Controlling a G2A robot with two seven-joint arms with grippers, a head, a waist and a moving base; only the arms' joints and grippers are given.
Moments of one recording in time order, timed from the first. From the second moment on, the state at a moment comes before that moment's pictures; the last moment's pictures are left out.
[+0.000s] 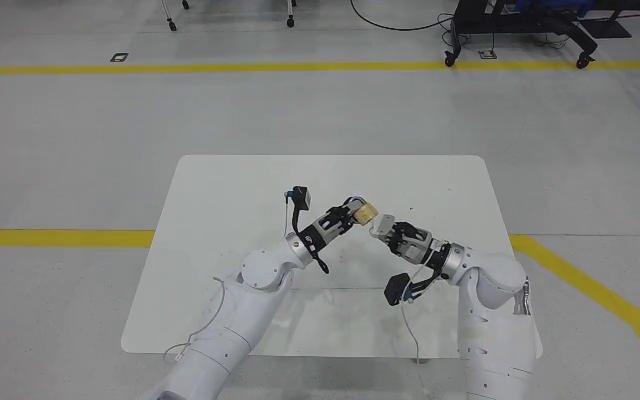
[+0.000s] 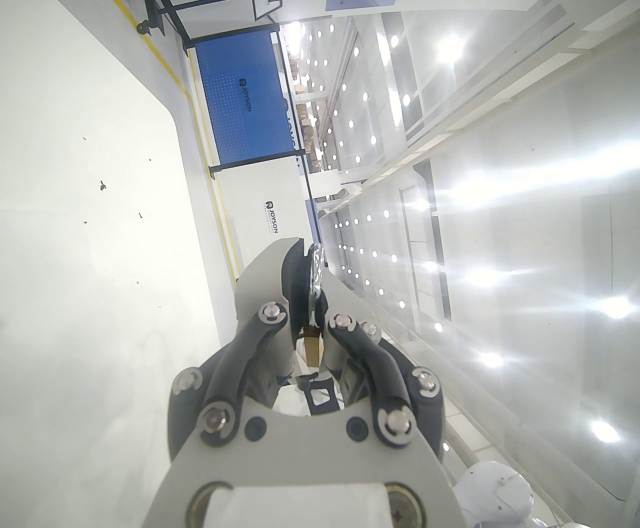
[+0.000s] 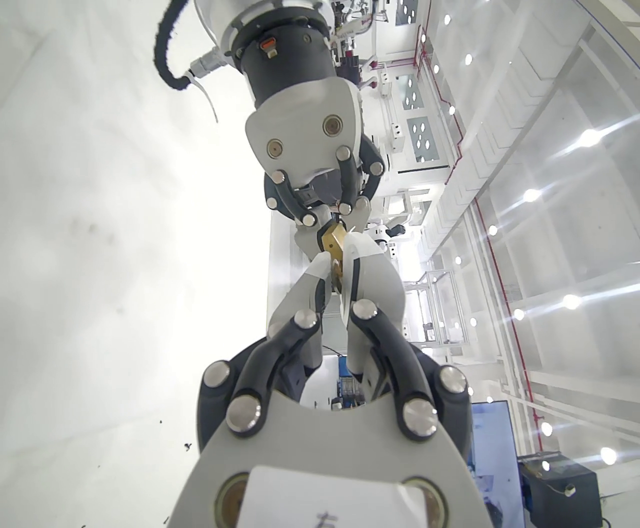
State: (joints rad) left arm 0.81 -1.59 -1.03 -0.92 -0.30 -0.45 -0.58; right arm -1.12 -1.58 1.84 -1.49 3.07 -0.26 -1.29
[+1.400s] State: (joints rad) left arm 0.81 -1.59 -1.04 -0.92 -0.31 -0.45 -0.59; right arm -0.96 -1.71 2.04 -1.17 3.07 -0.43 -1.39
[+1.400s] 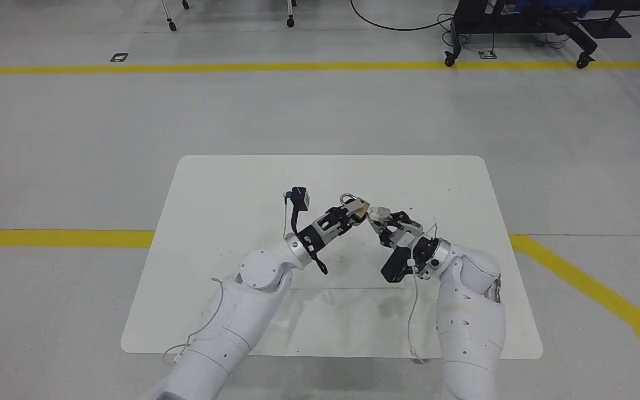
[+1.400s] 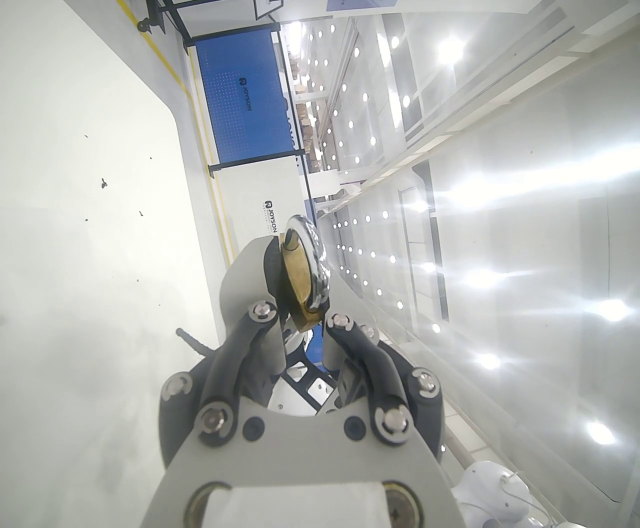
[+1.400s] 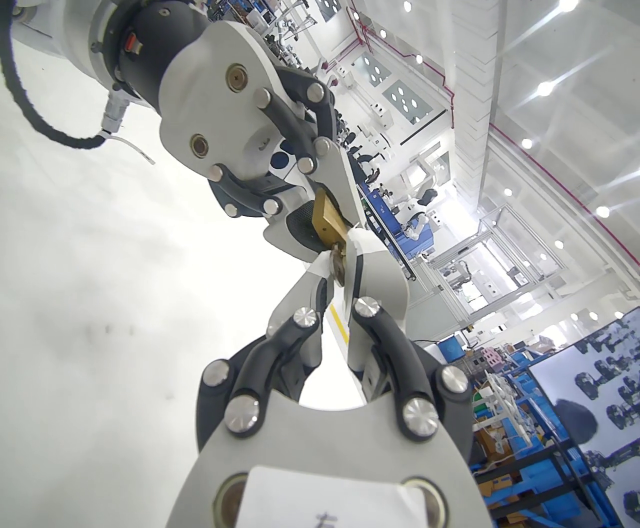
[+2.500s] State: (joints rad) left arm 0.84 -1.58 -1.05 -0.98 -0.24 -0.42 -0.54; right arm -0.98 -1.63 2.13 -1.29 3.07 -0.28 -1.54
